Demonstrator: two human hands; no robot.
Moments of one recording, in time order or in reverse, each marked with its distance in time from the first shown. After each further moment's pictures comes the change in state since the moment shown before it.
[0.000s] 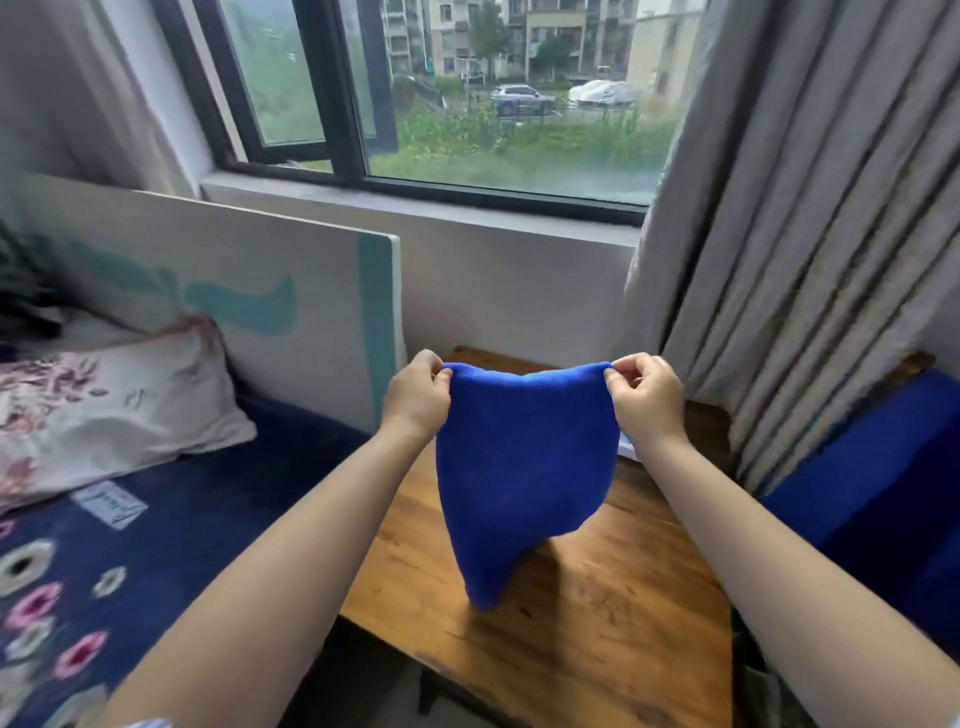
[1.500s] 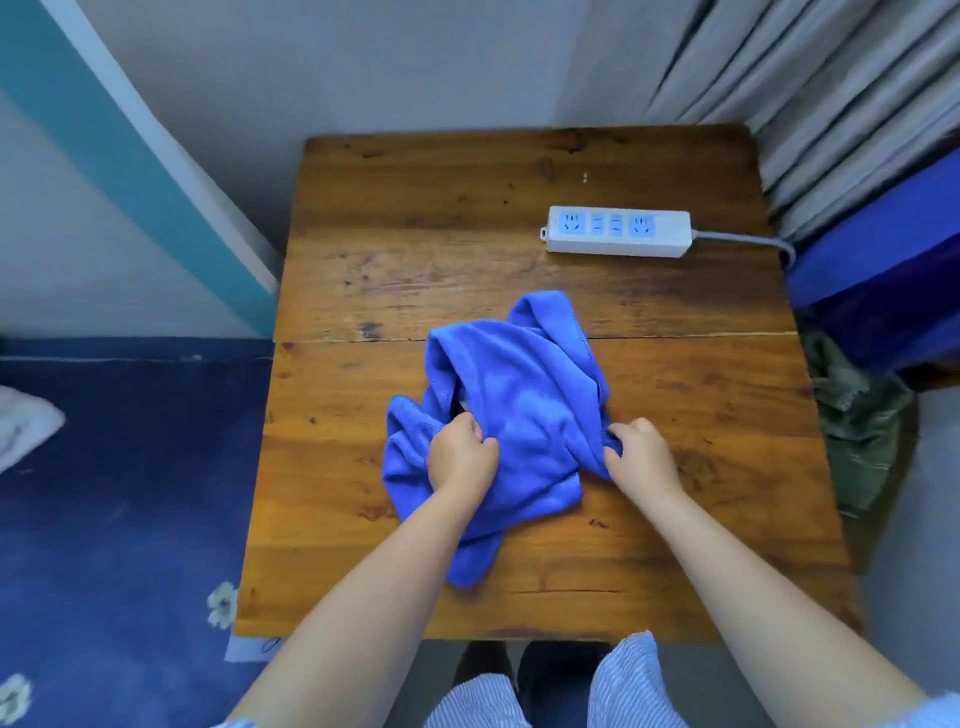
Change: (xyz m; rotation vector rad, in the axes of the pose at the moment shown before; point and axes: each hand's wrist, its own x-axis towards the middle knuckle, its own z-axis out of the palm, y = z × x) left_hand 0.054 -0.217 0.192 0.231 -0.660 -0.320; right_hand -0.100 0.214 0.178 -0.625 -0.504 0.729
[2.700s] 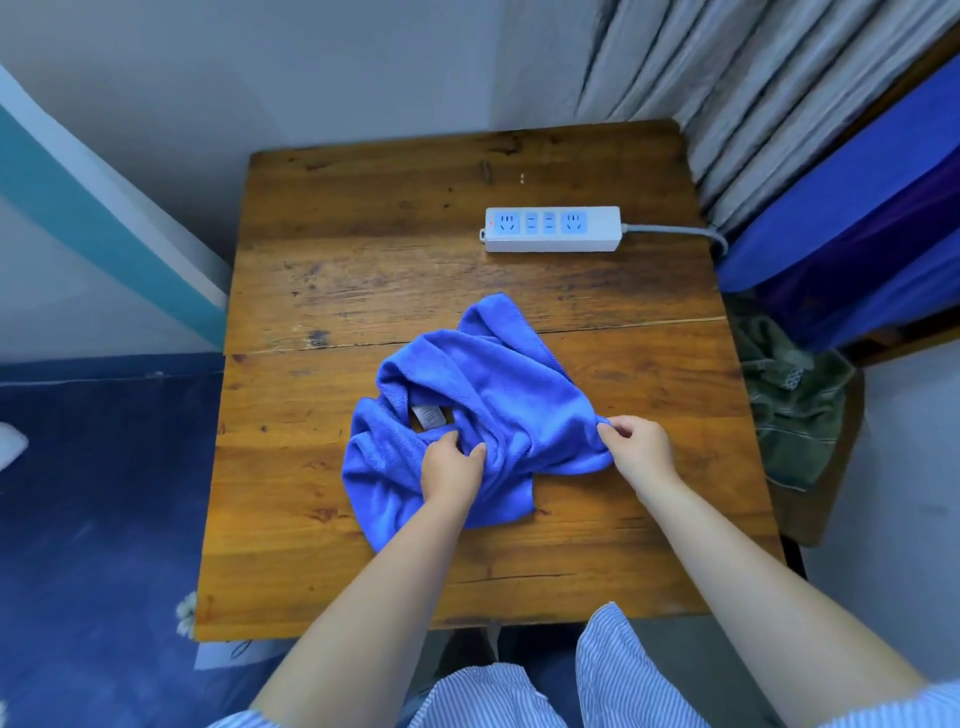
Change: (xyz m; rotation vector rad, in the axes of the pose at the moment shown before) left_hand -0.024 0.018 0.047 -0.050 -0.101 -0.096; right_hand -0.007 0.049 -0.034 0.534 0.108 0.187
